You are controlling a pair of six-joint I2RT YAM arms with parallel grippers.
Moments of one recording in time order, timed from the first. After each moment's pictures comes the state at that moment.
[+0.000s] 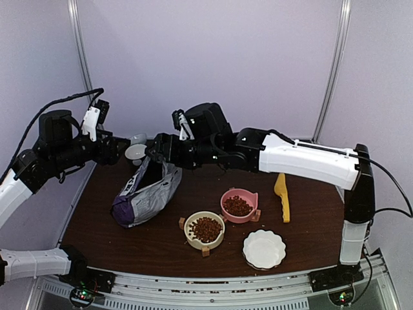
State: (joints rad) left arm -0.51 0.89 1.05 -0.47 -0.01 0.00; right arm 1.10 1.95 1.87 -0.29 0.01 0.80
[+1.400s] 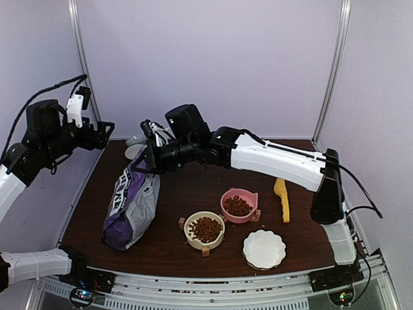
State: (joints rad) left arm -0.39 0.88 1.11 -0.48 -0.15 0.03; right arm 1.08 2.20 2.20 -0.37 -0.41 0.68
